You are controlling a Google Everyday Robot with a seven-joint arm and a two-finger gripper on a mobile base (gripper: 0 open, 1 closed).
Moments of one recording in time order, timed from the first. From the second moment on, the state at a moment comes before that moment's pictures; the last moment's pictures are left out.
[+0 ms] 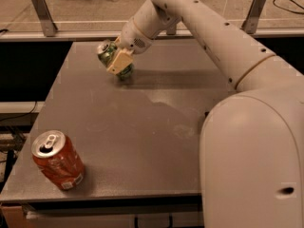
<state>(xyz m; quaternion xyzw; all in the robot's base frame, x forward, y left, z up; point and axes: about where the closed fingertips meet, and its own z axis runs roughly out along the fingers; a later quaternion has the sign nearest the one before) 0.678 0.105 0.862 -0.71 0.61 0.23 0.27</state>
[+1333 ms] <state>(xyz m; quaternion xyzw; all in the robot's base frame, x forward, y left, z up) 0.675 0.021 0.940 -0.71 0.63 0.16 0.28</state>
